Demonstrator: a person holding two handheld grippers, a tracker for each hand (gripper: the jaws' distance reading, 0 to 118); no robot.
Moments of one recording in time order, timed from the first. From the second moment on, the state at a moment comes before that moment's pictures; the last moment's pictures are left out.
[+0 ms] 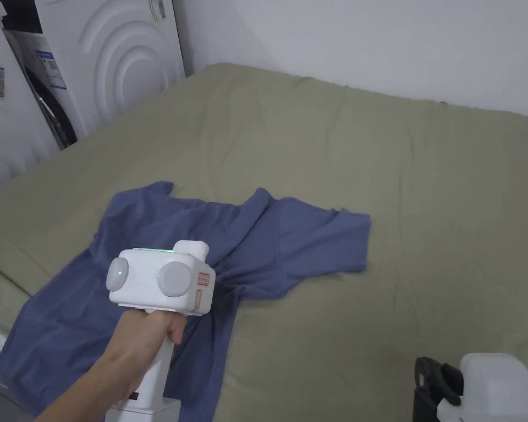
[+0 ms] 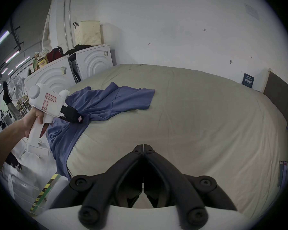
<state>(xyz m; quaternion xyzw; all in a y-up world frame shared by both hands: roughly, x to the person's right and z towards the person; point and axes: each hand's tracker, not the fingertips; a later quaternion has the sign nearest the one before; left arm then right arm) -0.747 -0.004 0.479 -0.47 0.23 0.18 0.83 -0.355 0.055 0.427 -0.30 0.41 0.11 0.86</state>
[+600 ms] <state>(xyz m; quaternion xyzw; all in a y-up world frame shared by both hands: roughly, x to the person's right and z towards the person) -0.526 0.072 0.297 -0.40 0.04 0.15 0.90 -0.157 0.119 0.435 -0.25 0.25 0.10 0.93</state>
